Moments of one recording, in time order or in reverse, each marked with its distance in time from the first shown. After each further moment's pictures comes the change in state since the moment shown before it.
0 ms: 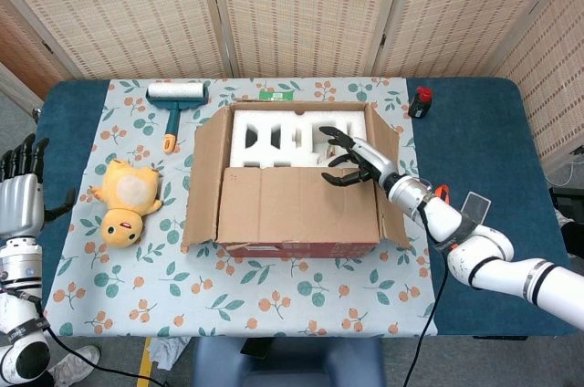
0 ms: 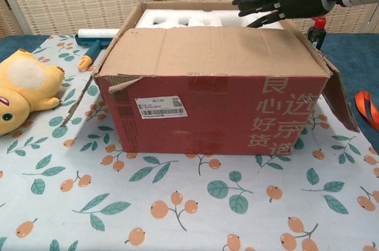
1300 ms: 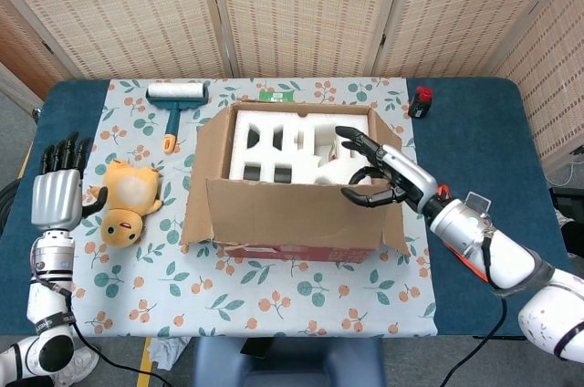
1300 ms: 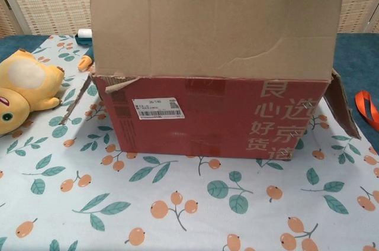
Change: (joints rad) left arm -0.087 -0.045 0.013 -0.080 -0.045 -0.013 0.222; right arm -0.249 0.437 0.139 -0.513 -0.074 0.130 0.175
